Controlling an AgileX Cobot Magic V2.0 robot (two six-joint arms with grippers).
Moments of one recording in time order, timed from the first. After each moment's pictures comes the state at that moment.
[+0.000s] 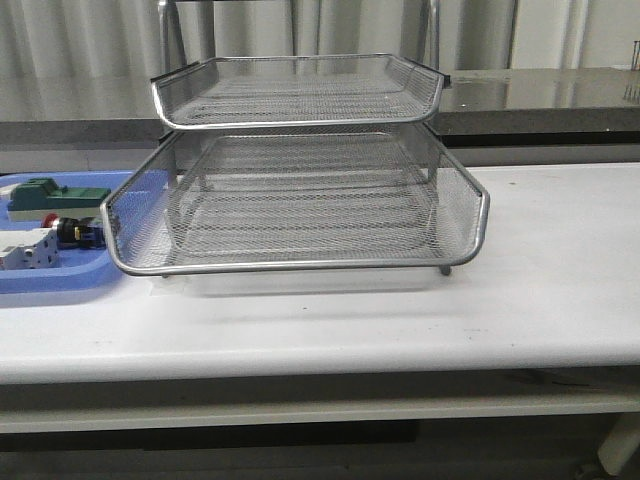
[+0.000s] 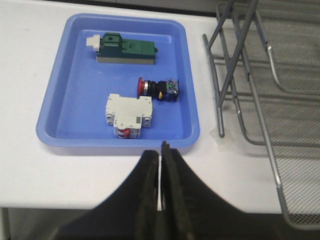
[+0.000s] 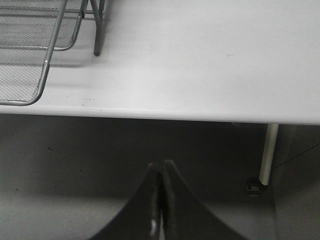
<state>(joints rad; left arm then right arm) -0.03 0.90 -0.86 -0.01 0.65 -0.12 0.15 0.58 -0.77 -0.08 0.98 0.11</state>
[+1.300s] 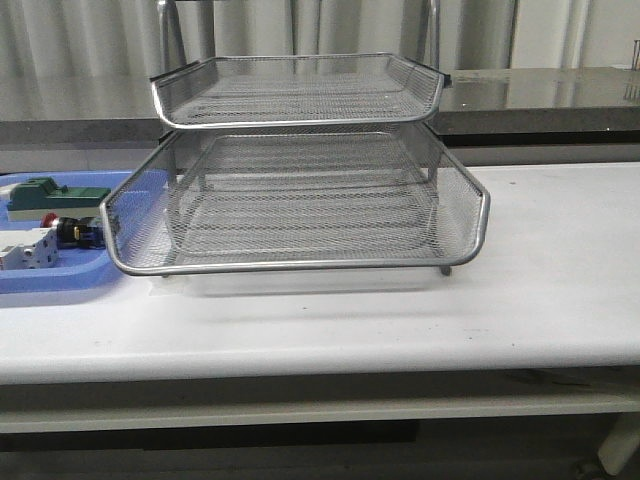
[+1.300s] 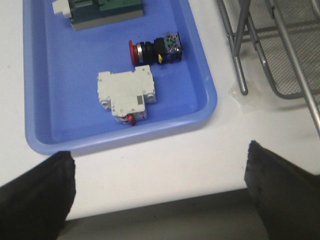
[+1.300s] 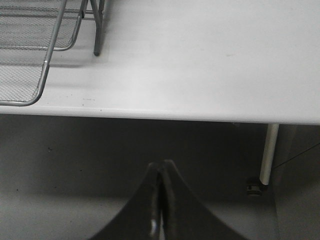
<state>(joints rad) -0.03 1.20 -0.98 -0.03 0.68 0.12 0.15 0.58 -0.77 -0.08 0.98 0.11</state>
